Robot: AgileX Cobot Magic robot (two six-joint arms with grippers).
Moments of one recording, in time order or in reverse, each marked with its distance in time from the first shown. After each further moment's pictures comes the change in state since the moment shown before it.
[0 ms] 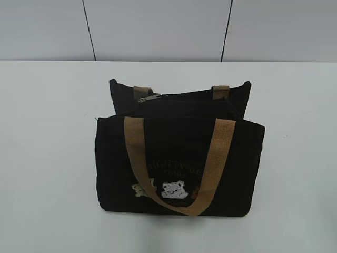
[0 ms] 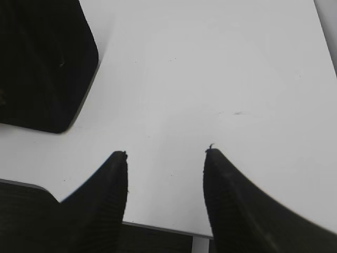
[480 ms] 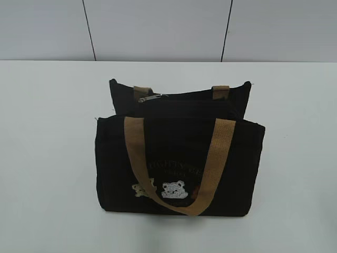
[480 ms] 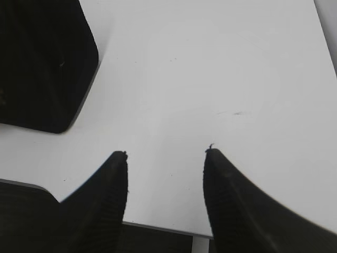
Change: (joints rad) left arm 0.000 0.000 0.000 0.000 0.000 0.000; right arm 0.000 0.000 0.000 0.000 0.000 0.000
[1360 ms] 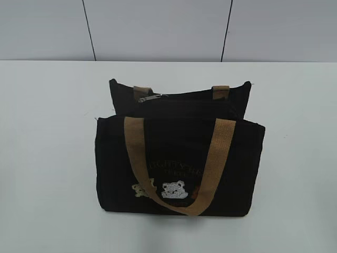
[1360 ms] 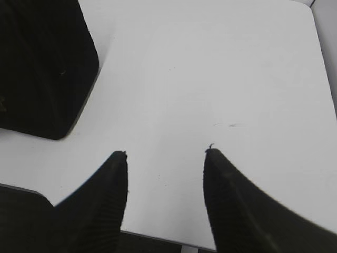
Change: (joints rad) left arm 0.000 0.093 -0.032 -0.010 -0.054 0.152; right arm 0.000 0.103 -0.065 0.000 -0.029 -0.036
